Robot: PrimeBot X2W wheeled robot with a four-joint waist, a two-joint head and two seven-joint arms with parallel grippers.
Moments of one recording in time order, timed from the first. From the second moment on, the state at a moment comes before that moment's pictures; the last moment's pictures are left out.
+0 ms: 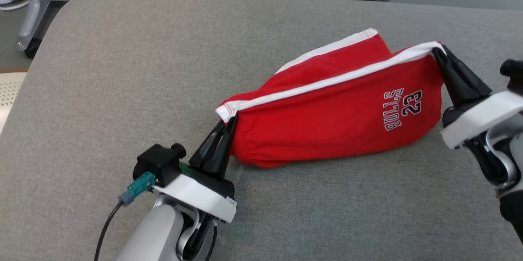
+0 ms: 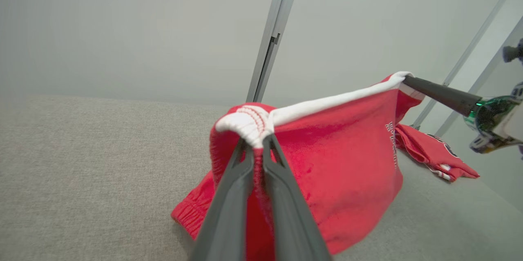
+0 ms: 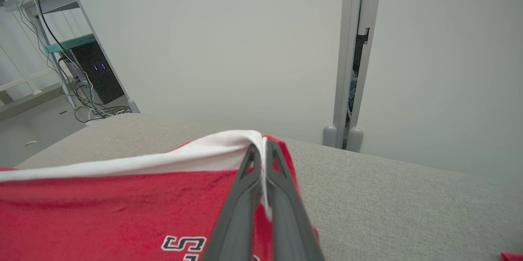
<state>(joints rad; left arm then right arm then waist) -0.30 0.07 -0.41 0.28 -0.46 -0.13 -0.26 -0.53 -0.43 0.33 0.29 0.60 0.13 -0.06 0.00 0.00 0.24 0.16</state>
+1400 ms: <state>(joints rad) -0.41 0.05 -0.34 0.31 -0.46 -0.03 -0.26 -0.97 -0.34 0.67 1.05 0.75 0.13 -0.22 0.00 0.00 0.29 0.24</state>
